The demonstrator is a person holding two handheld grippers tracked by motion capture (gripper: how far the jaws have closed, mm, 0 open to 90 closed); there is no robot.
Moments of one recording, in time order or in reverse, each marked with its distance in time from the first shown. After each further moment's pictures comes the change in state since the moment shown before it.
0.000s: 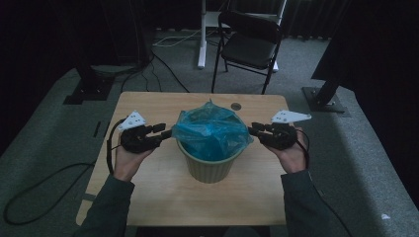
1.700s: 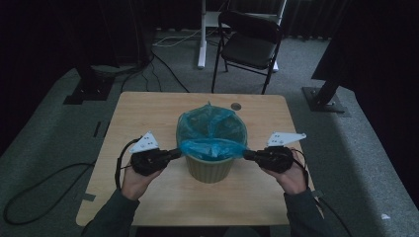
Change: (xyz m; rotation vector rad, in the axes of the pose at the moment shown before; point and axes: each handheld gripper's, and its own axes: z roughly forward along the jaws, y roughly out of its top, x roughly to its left) left arm -0.051 -0.032 0.002 0.052 -0.128 0.039; right arm 0.035 -0.040 -0.007 0.079 0.218 0.015
